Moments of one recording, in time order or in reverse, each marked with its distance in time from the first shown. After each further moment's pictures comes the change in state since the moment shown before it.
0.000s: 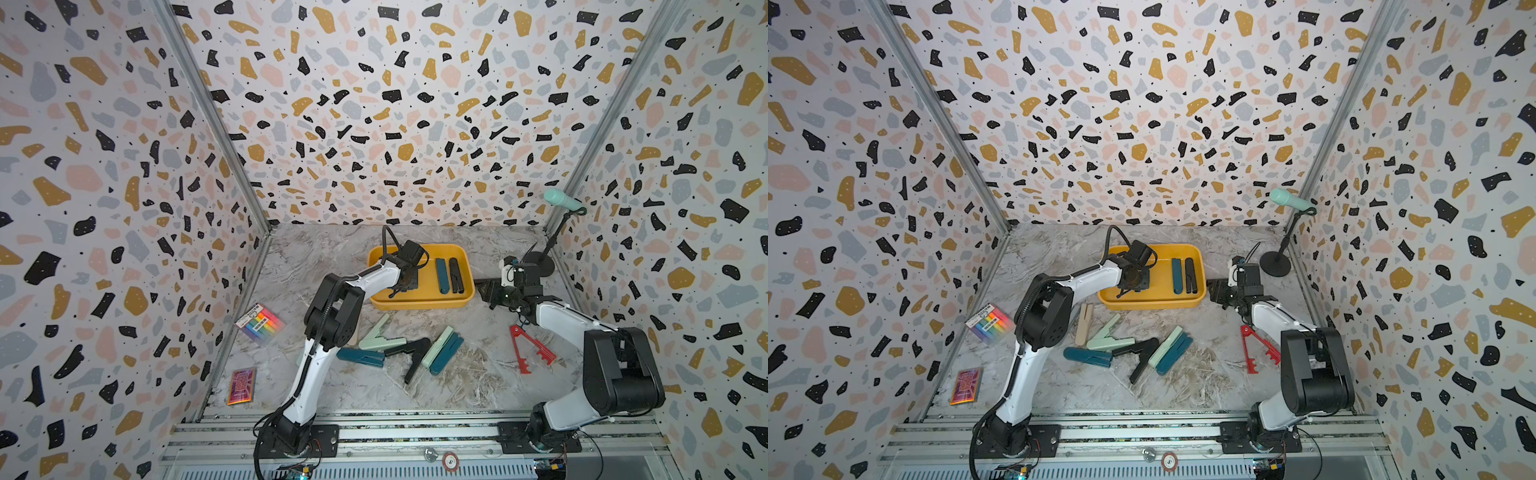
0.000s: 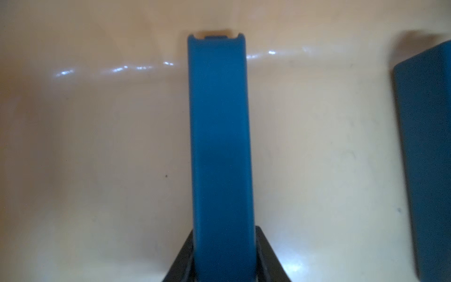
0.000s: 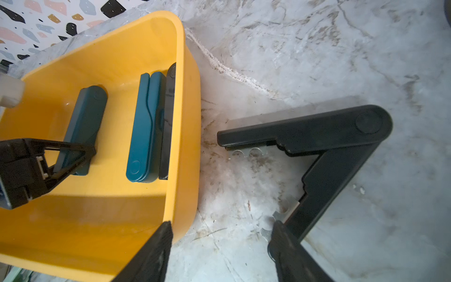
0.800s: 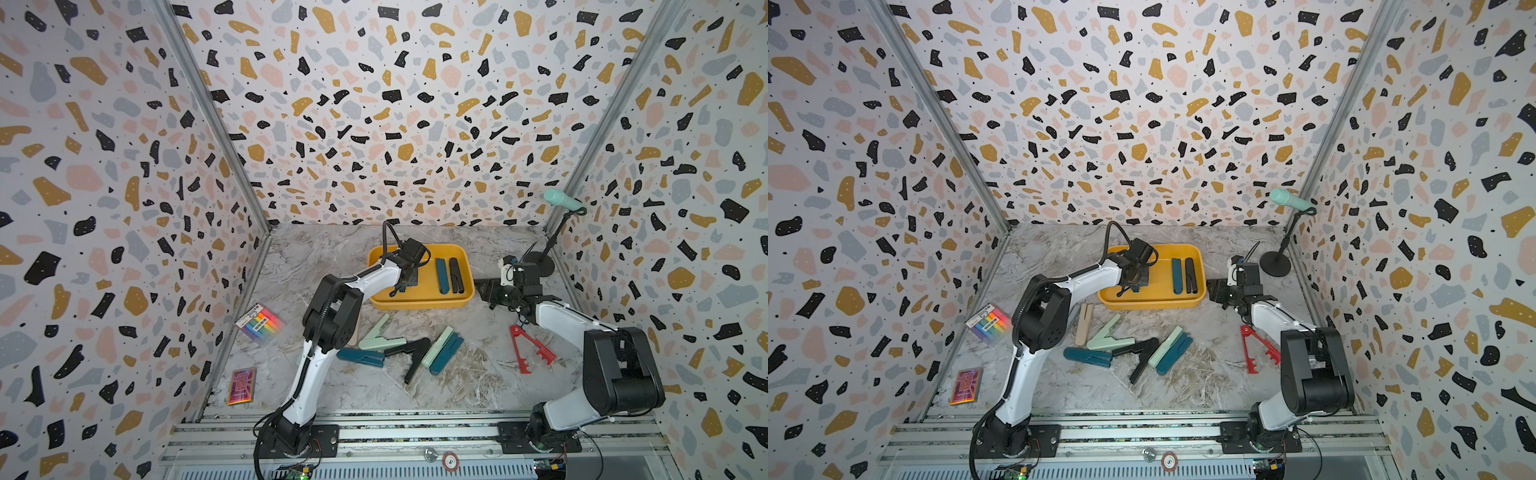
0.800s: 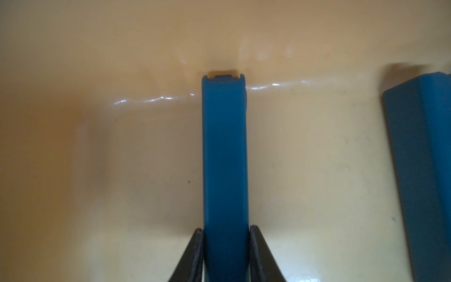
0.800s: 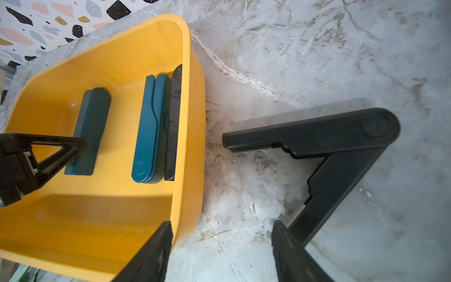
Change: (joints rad) left arm 0.002 -0.033 -0.016 0.006 -0.104 0.010; right arm 0.007 0.000 0.002 0.004 -0.006 0.006
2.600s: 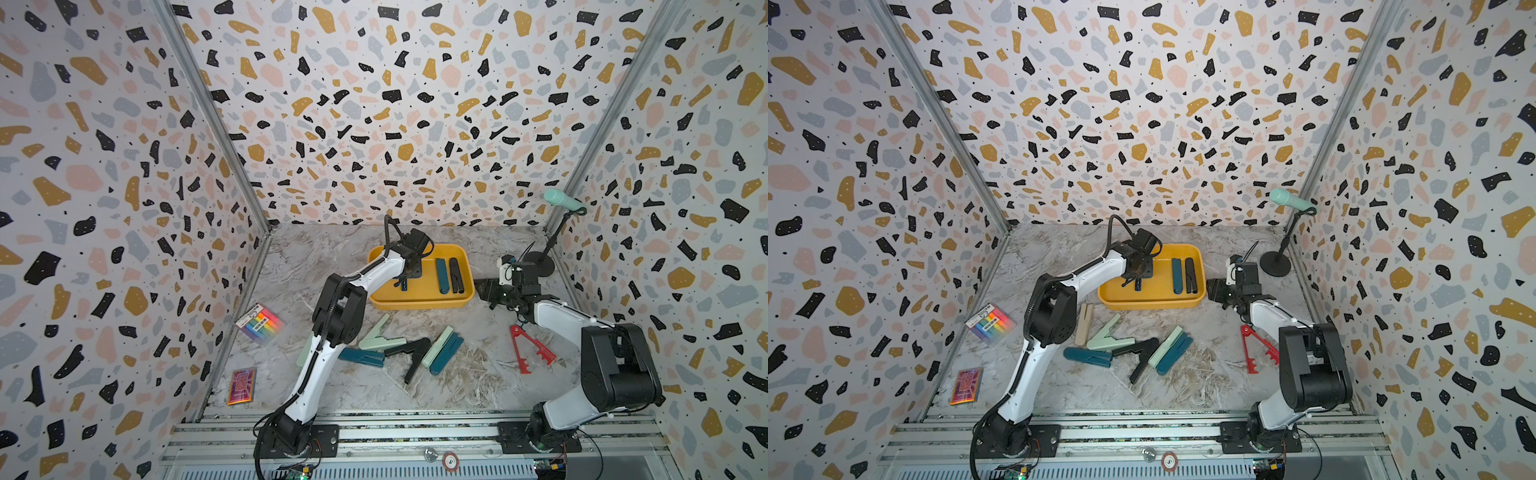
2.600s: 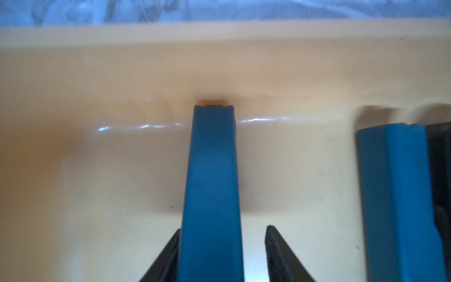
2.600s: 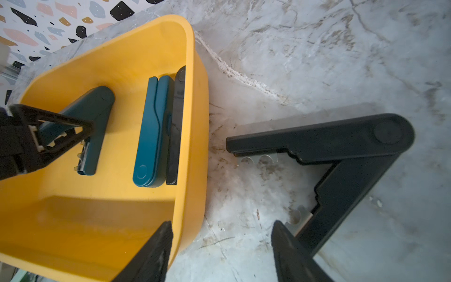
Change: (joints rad) left arm 0.003 0.097 0.278 -0.171 0.034 -0.053; right arm 0.005 0.021 0.008 0.027 -0.013 0.003
